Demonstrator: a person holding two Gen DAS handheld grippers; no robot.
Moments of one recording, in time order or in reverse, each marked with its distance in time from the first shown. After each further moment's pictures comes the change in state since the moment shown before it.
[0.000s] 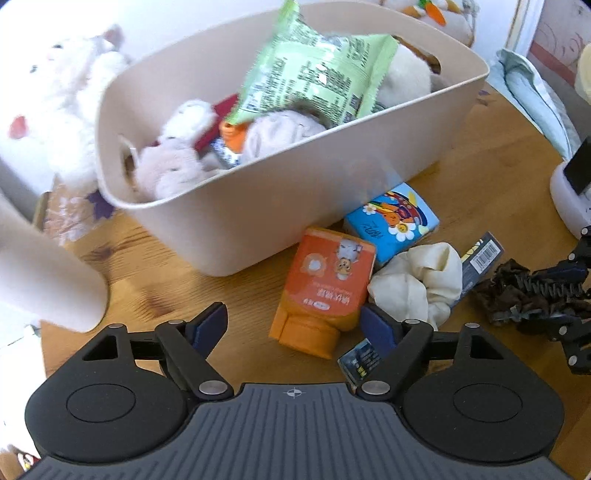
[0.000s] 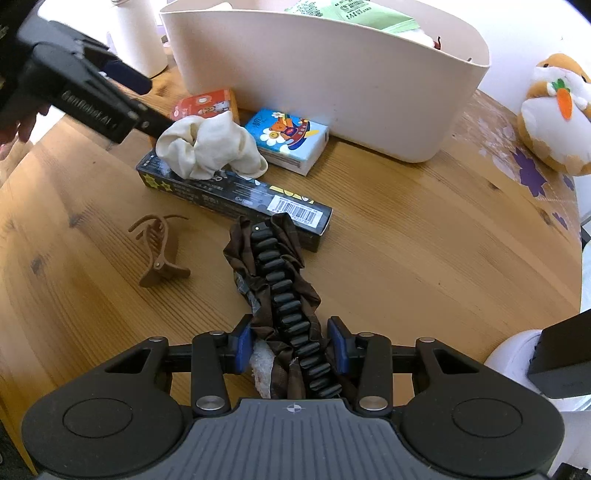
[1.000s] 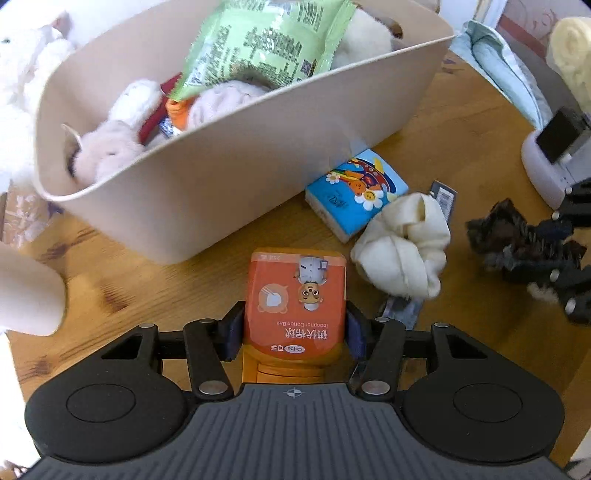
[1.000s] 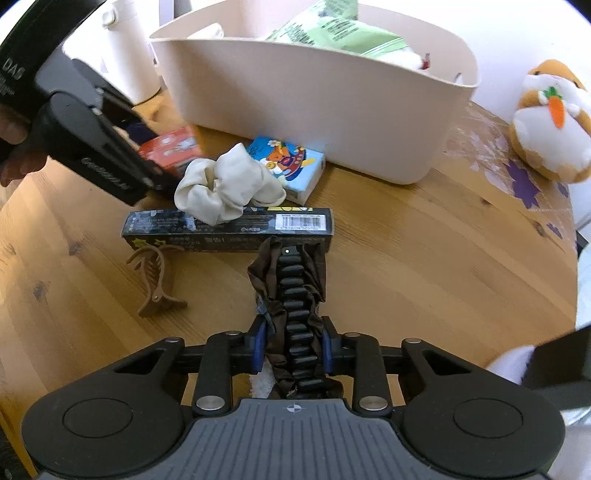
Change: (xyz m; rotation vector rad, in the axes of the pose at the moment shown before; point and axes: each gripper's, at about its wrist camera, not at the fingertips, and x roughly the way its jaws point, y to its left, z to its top) left arm 0.003 -0.004 0.004 0.060 0.061 -0.102; right arm -0.015 -0.010 0.007 0.082 -0.059 0.000
